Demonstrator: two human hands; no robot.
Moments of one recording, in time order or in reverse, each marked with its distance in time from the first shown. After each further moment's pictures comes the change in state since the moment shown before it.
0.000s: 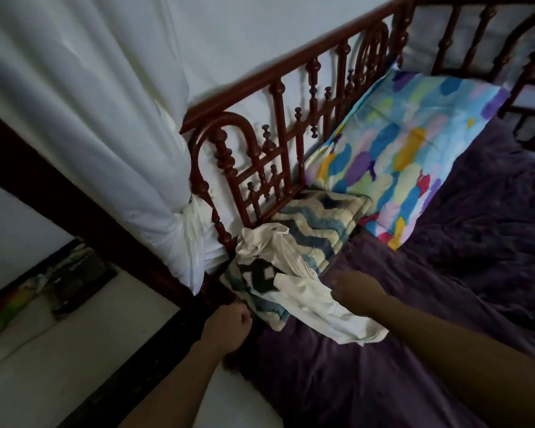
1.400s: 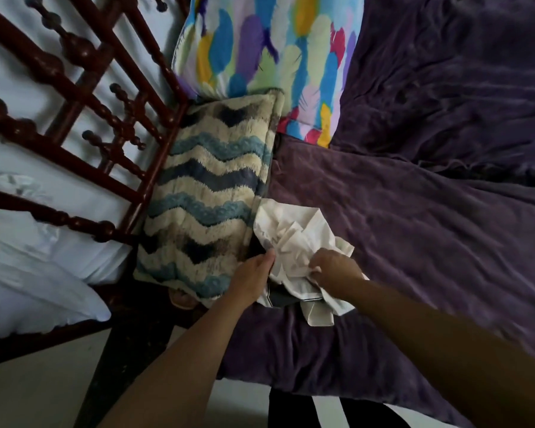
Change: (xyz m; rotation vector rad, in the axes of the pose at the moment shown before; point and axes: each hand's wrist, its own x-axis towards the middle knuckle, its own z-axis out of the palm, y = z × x) left_hand 0.159 0.075 0.144 -0.306 -0.534 0.130; right_hand 0.000 0.043 0.144 0.388 -0.077 0.471
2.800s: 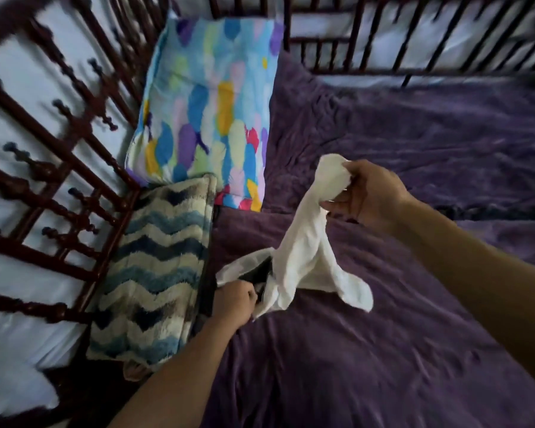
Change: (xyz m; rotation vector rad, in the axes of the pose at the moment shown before) left_hand -0.031 0.132 0.052 0.750 0.168 0.277; right_hand -0.133 0.060 -0.309 1.686 0.332 -0.005
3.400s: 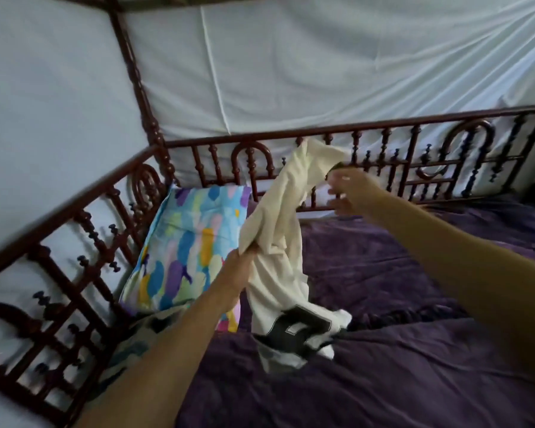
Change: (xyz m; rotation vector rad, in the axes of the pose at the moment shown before) left_hand -0.034 0.212 -0.251 -1.188 0.184 0.333; right_hand -0.095 -0.233 -0.031 -0.470 0.151 -0.470
